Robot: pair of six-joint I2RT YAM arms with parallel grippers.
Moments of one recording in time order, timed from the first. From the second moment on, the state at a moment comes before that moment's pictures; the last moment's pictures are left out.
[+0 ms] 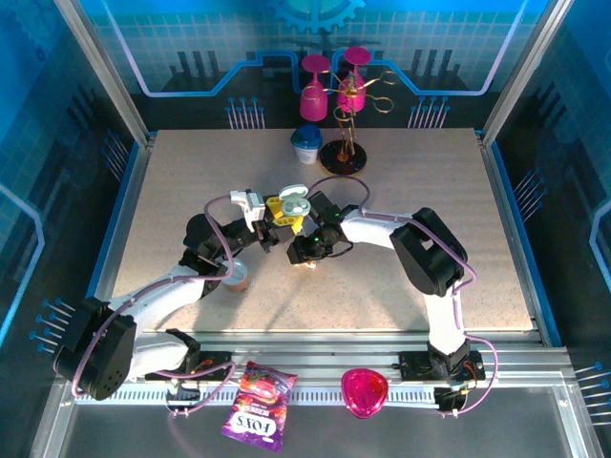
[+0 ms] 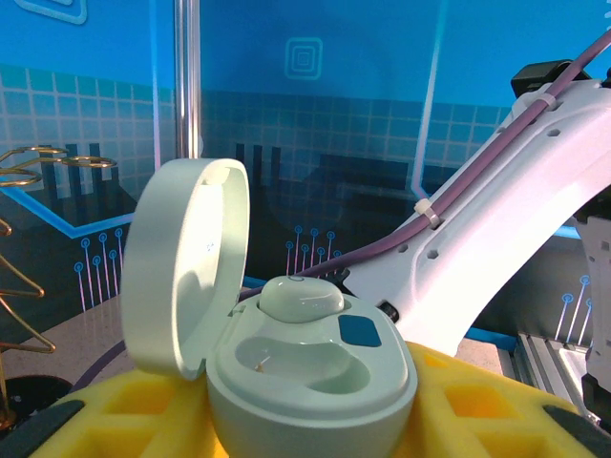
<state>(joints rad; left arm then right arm) -0.43 1.21 0.52 0.96 0.69 -0.24 0.69 2.03 1.30 -0.43 -0.50 0.35</state>
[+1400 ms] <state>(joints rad) -0.43 1.37 0.52 1.00 0.68 -0.21 0.68 1.53 1.21 -0.72 0.34 0.51</state>
